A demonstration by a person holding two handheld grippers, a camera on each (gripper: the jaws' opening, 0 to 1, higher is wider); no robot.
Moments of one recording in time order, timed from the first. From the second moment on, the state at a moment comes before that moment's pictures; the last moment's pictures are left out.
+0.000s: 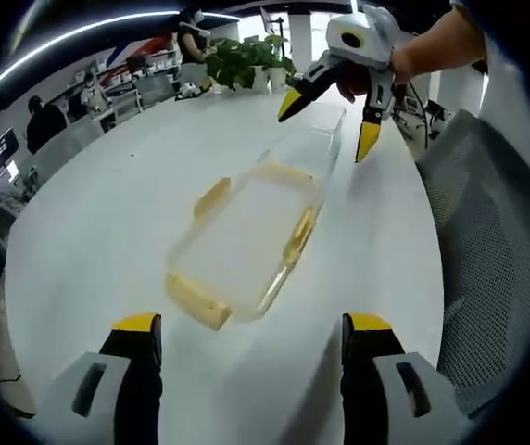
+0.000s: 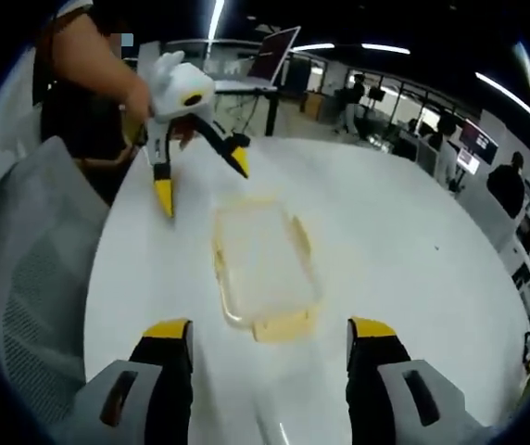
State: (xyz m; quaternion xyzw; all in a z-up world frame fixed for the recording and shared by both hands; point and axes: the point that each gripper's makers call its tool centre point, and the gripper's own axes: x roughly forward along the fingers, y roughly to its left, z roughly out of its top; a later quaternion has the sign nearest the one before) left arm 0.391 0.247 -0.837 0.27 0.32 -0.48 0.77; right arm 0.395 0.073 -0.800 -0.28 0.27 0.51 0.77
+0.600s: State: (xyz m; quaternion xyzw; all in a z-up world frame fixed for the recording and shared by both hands) left arm 0.411 0.249 -0.841 0.33 0.32 -0.50 0.73; right arm 0.404 0.082 -0.815 -0.32 0.29 0.54 0.72
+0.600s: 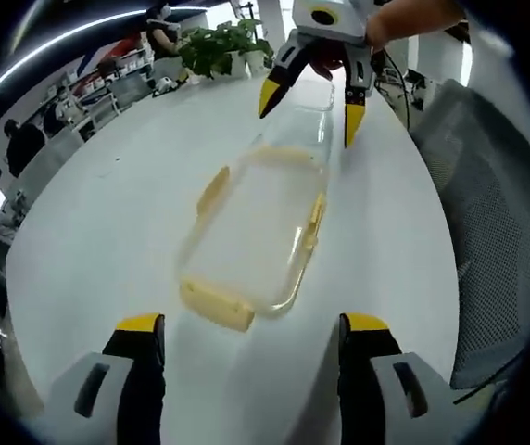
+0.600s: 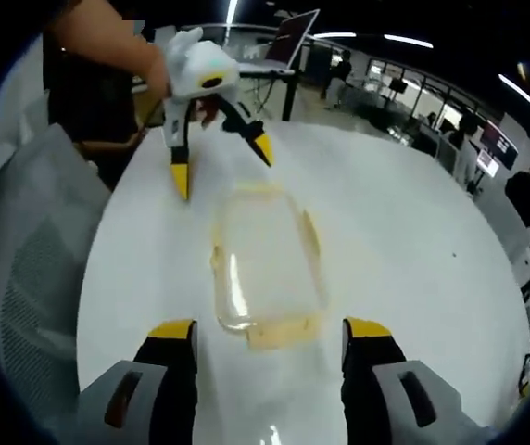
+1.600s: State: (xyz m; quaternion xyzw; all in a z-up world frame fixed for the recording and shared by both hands) left arm 0.432 0.246 -0.851 0.43 0.33 -0.56 0.62; right arm 0.415 0.082 -0.847 -0.37 0.36 0.55 0.66
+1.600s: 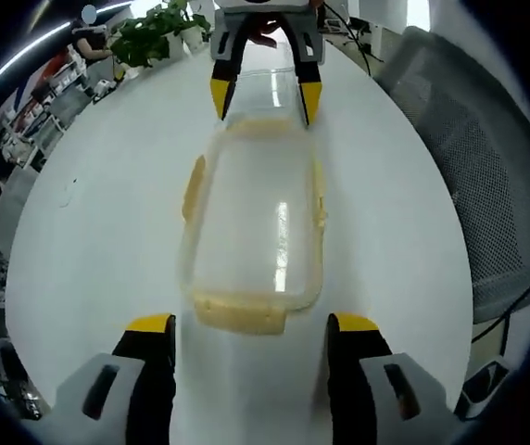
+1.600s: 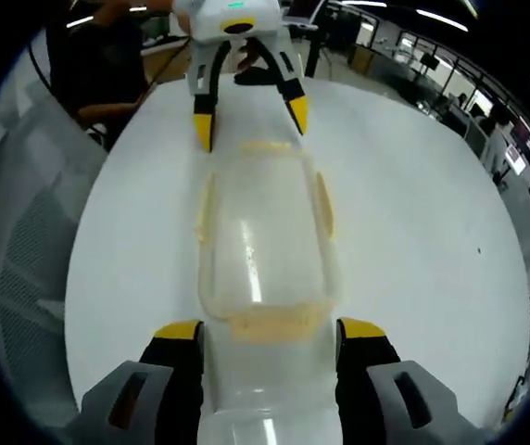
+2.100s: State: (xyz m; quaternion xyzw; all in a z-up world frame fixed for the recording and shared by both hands) left arm 0.432 0.238 -0.854 0.44 0.34 -0.59 0.59; right arm 0.420 0.080 -0.856 -0.39 0.37 0.55 0.64
